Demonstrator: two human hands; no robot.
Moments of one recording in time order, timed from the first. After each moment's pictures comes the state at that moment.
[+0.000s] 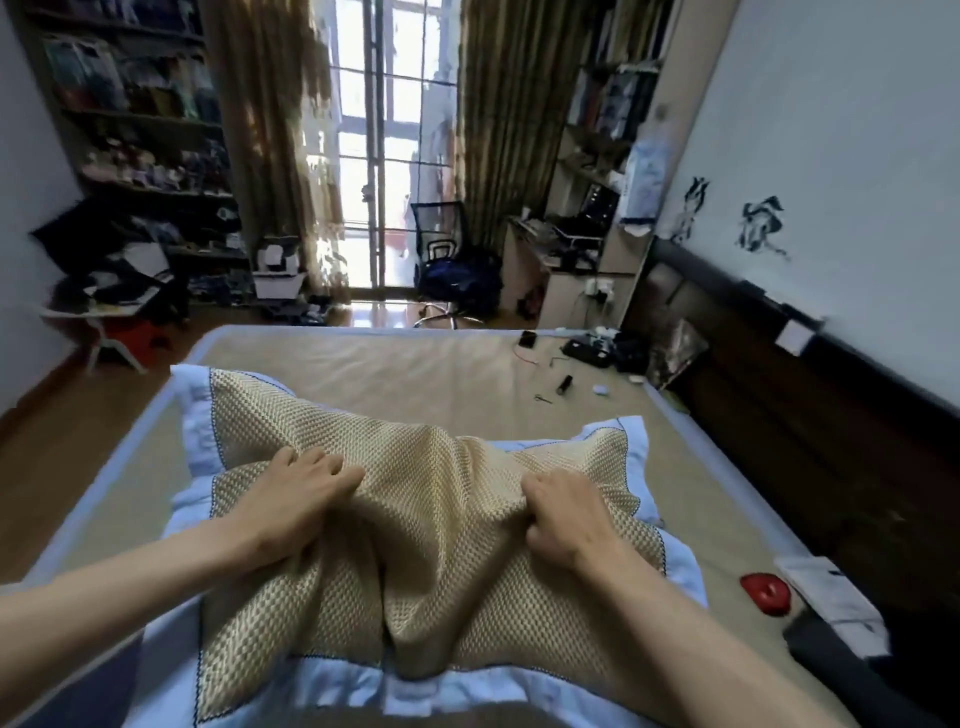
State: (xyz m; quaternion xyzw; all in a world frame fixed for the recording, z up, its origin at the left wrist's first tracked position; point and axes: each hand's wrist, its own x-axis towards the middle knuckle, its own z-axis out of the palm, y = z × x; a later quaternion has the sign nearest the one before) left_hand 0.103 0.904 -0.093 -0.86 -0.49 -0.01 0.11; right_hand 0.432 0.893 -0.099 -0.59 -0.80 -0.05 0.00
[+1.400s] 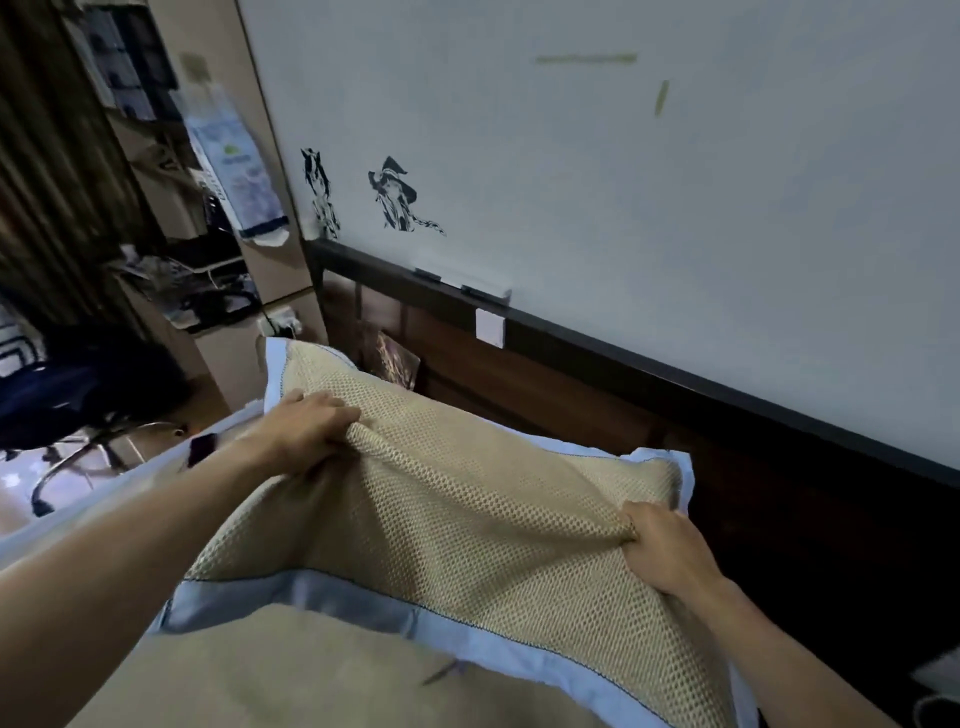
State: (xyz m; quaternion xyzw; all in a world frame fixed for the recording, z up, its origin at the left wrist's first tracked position) left_hand 0.827 1.453 -0.067 -0.98 -0.16 -0.01 0.07; right_hand 1.094 1.056 -0.172 -0.90 -0.40 0.09 0.11
